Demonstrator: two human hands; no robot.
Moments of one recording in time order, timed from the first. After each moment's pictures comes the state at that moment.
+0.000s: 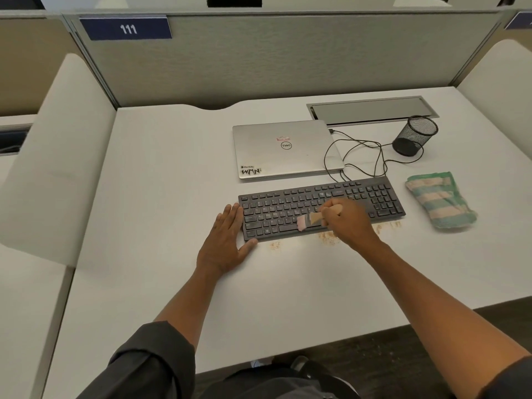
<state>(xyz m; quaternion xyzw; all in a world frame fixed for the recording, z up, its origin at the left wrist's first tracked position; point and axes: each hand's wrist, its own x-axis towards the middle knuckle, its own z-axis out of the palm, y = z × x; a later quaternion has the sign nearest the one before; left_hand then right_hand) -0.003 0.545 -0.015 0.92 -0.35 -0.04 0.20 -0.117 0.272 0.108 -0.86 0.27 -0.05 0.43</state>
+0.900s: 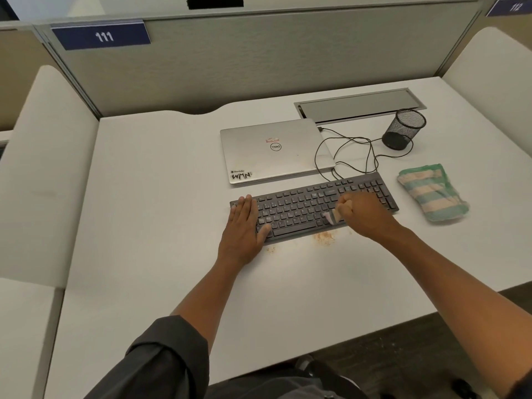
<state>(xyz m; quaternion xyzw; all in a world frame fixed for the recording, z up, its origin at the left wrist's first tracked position) 0.002 0.480 0.003 0.92 -0.34 -0.06 0.20 -0.119 0.221 0.122 -0.95 0.21 0.03 0.23</state>
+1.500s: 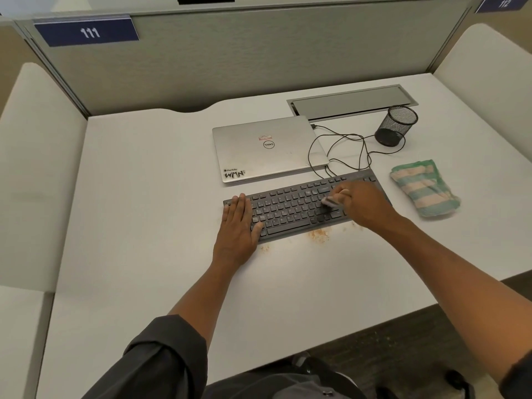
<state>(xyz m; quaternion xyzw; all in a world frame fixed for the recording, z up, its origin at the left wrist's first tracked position) 0.001 0.478 -0.004 0.92 -0.34 -0.03 0.19 -0.116 0.213 0.136 -0.94 0.23 0.01 0.26</state>
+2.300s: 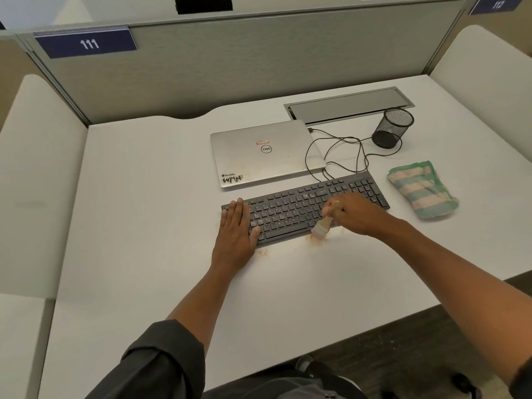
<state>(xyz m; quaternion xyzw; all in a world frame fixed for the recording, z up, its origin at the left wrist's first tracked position) 0.001 0.477 -0.006 0.92 -0.34 -0.04 0.18 -0.122 0.215 0.136 -0.94 0.14 0.11 0.28</state>
